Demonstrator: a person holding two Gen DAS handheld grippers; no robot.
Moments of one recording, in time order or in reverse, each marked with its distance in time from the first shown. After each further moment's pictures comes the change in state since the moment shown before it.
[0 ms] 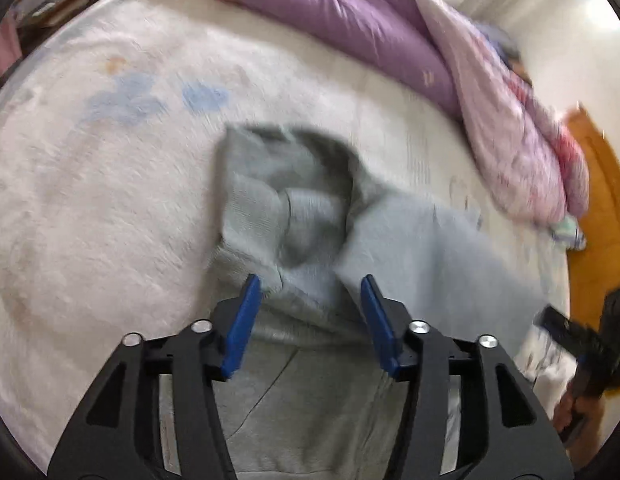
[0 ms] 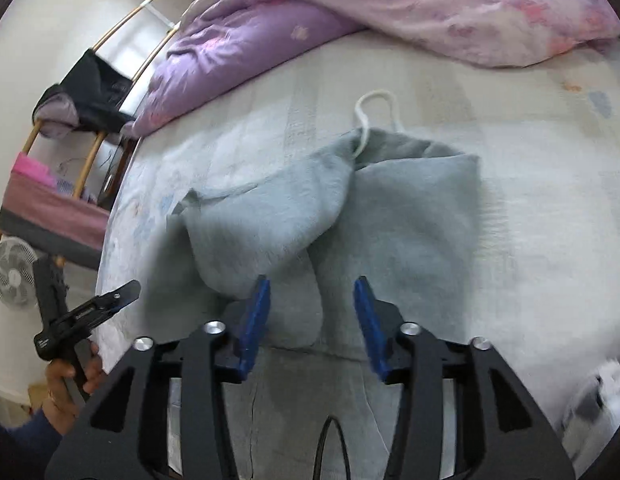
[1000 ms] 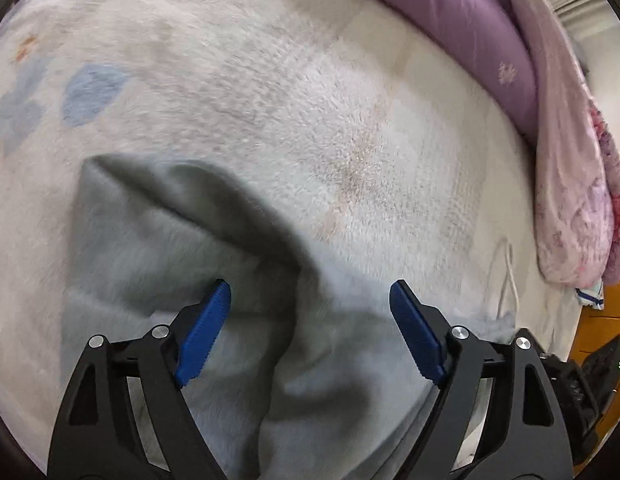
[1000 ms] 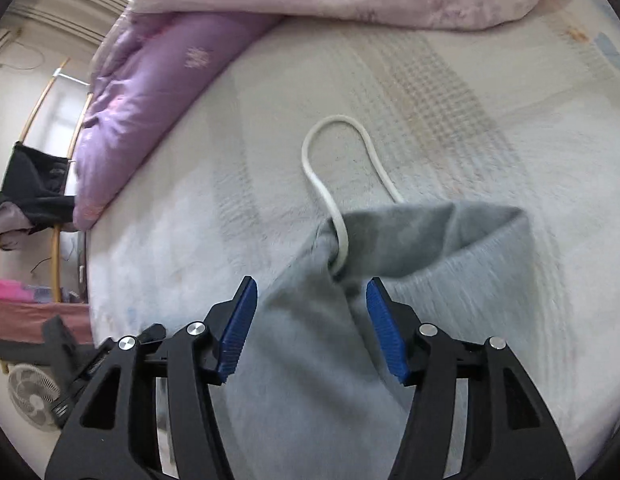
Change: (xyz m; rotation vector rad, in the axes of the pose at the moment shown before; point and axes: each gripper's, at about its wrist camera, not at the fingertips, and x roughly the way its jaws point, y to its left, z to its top) left arm 0.179 -0.045 0.105 -0.170 0.274 0.113; right arm 0.162 -0.049 0.109 0.316 0.113 -0.096
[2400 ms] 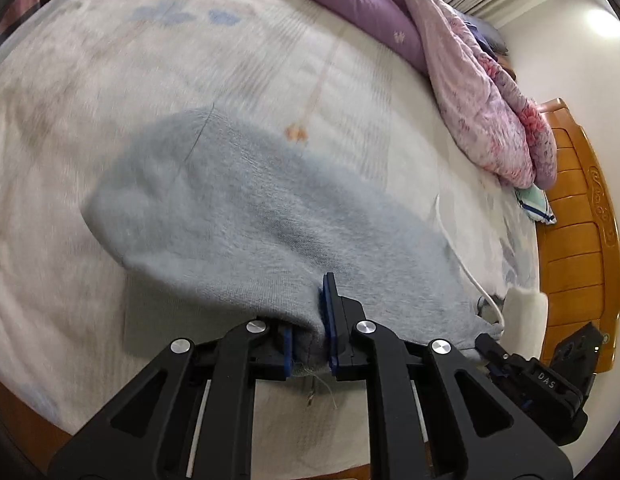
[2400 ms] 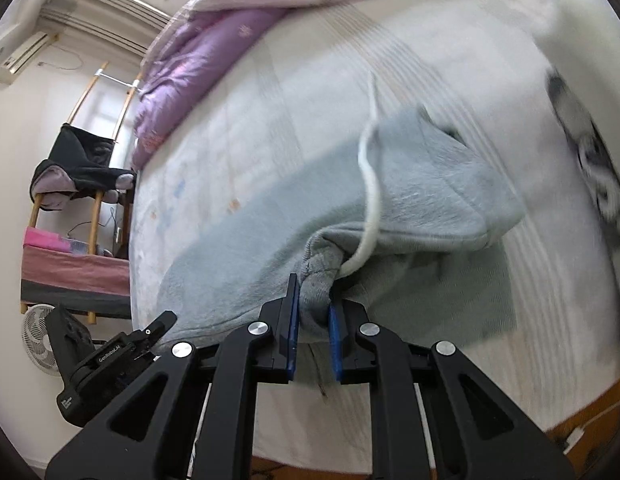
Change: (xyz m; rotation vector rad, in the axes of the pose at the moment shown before) left arm -0.156 0.110 -0.309 0.140 -0.144 -0.201; right arm -0.174 -0.066 -0.326 0.022 -0.081 0.124
